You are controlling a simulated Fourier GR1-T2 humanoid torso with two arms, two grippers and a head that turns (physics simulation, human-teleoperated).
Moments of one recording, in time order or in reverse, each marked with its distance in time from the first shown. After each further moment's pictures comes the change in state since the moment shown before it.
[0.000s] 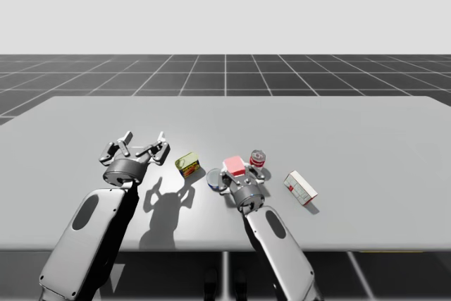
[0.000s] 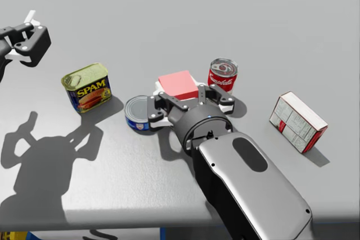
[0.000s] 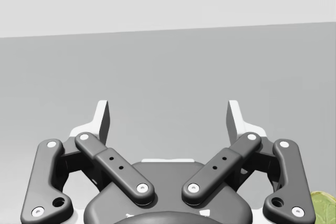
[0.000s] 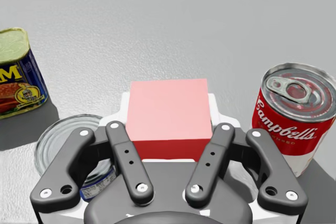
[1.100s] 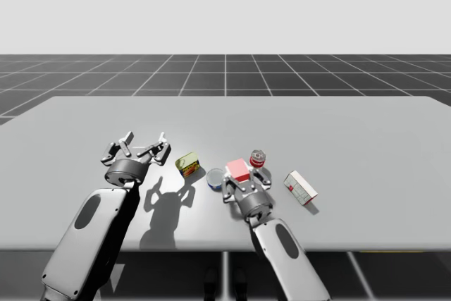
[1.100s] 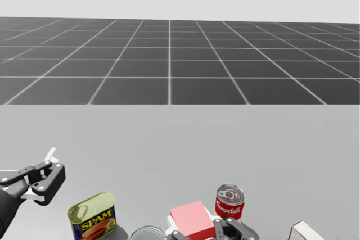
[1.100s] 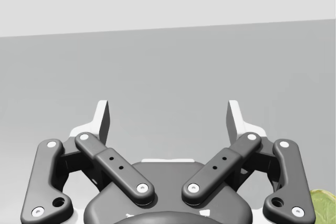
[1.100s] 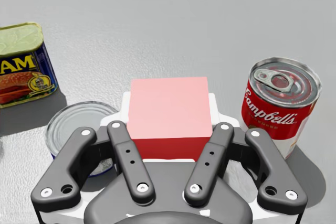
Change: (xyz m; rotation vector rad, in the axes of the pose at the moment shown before) left arm -0.002 -0.002 -0.001 0.003 0.003 -0.007; right arm 0.006 -0.004 0.028 0.019 -0.016 0.016
